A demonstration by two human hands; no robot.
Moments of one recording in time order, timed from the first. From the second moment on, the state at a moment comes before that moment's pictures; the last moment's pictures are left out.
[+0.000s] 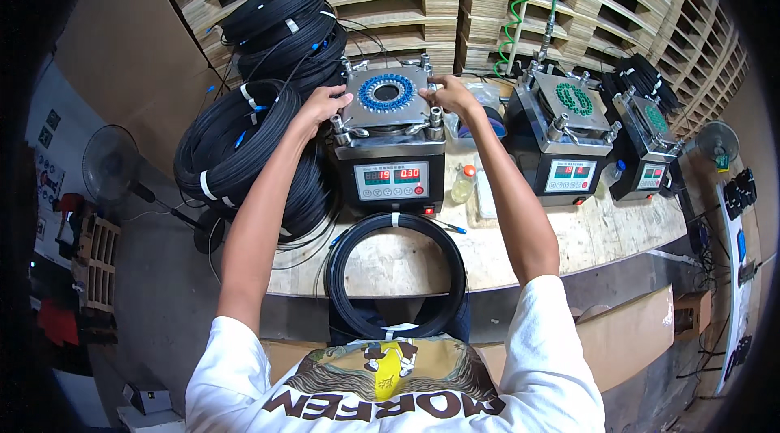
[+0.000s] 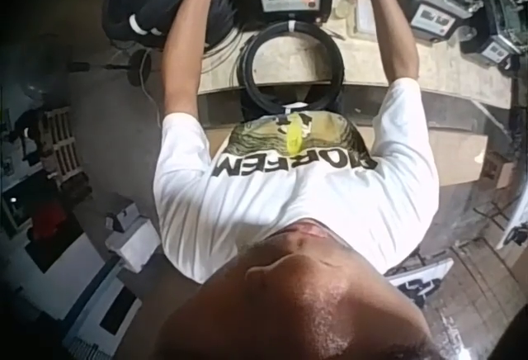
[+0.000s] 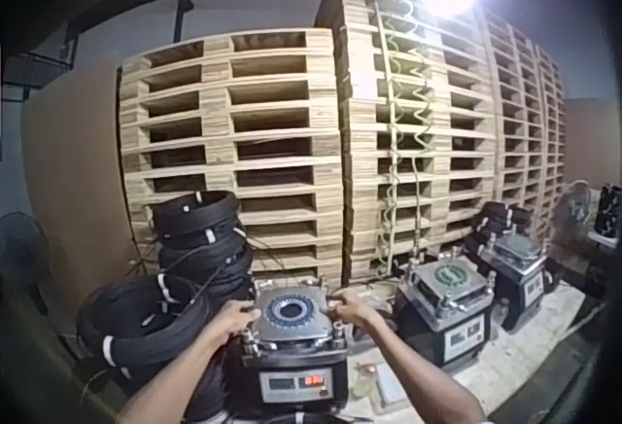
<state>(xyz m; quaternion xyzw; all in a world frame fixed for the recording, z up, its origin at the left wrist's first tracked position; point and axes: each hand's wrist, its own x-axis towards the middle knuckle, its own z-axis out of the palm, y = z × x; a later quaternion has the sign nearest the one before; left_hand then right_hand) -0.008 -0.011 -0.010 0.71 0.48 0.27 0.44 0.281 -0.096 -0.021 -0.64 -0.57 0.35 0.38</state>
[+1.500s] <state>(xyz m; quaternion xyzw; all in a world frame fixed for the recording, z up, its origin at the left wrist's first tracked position) -0.104 -0.191 -0.188 0.74 0.43 0.15 0.48 0.230 -0.290 -0.183 -0.64 -0.61 0.39 0.27</state>
